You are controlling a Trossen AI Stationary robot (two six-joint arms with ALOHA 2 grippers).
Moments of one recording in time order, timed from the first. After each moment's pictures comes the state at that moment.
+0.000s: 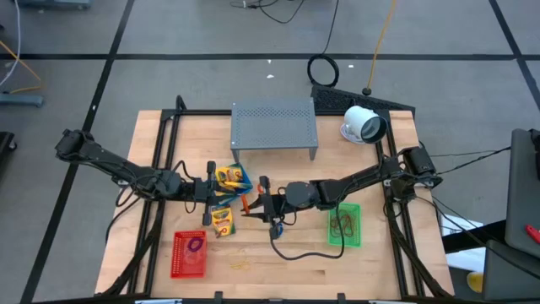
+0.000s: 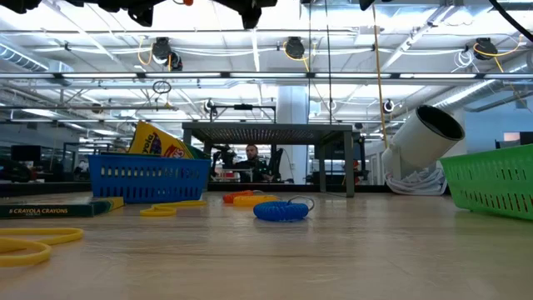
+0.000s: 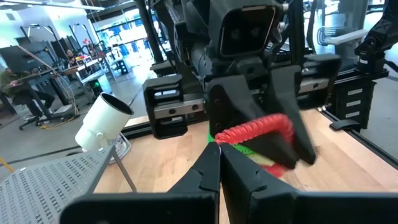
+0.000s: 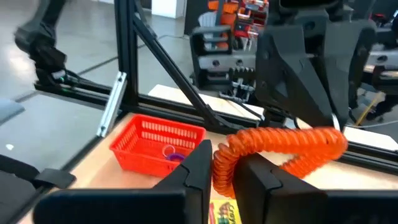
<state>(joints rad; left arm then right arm) -0.36 0.96 0.50 0.41 -0.32 0.22 0.23 1.82 1.23 0.46 0.02 -0.11</state>
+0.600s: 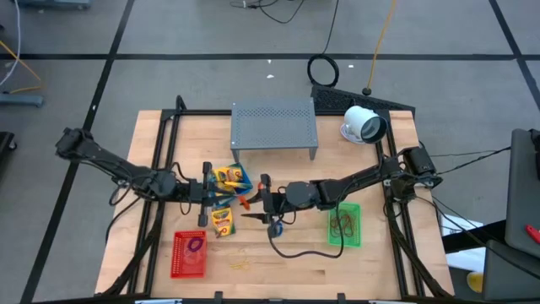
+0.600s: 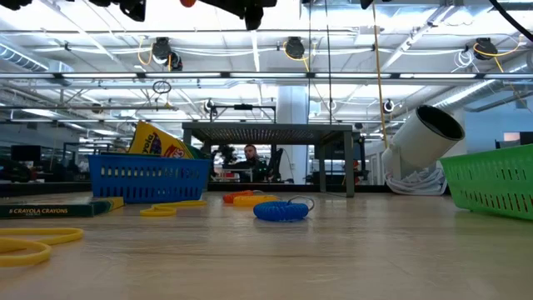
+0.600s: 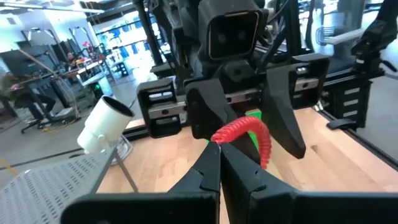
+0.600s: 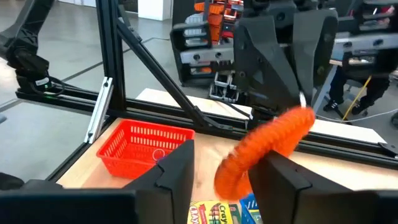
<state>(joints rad) -0.41 0.91 0.50 0.36 -0.36 0.23 0.23 1.82 1.23 0.48 0.08 -0.09</state>
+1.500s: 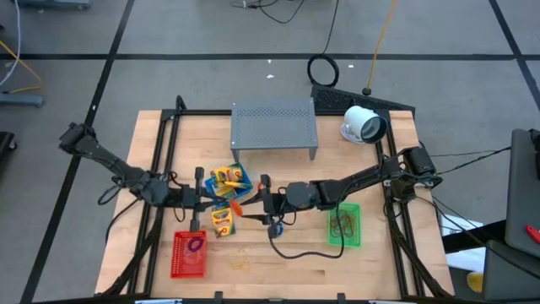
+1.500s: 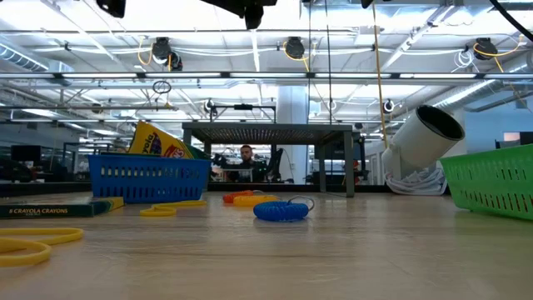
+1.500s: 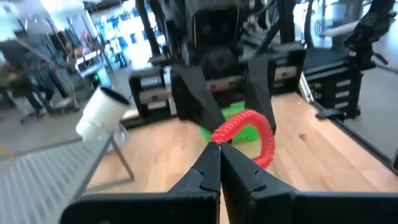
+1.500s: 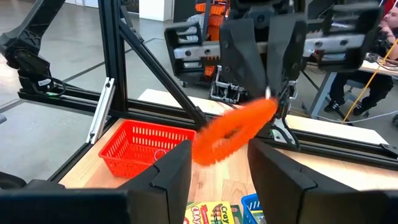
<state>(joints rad) -0.55 0.85 0.50 0.23 -0.50 0.17 0.23 1.82 1.23 0.48 0.08 -0.09</state>
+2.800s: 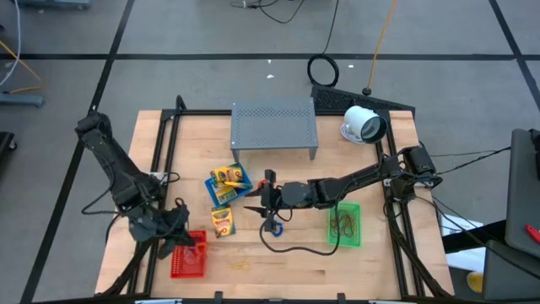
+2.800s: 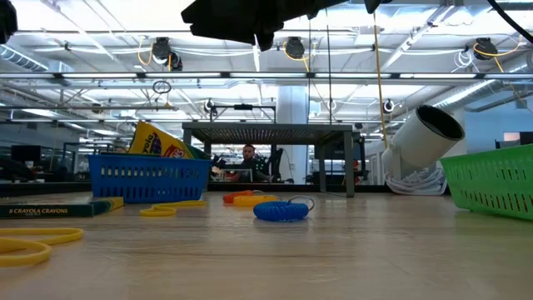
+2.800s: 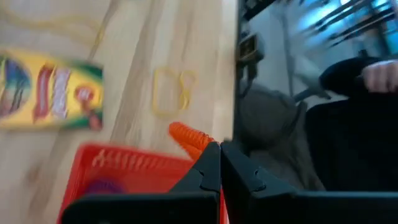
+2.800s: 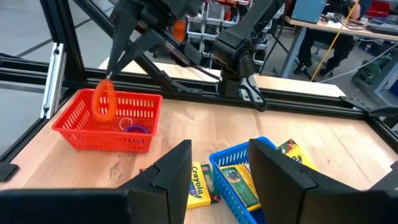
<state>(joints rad) -0.95 0.87 0.58 -0.38 -0.29 -1.16 0.22 1.82 1.23 0.34 0.21 -0.04</state>
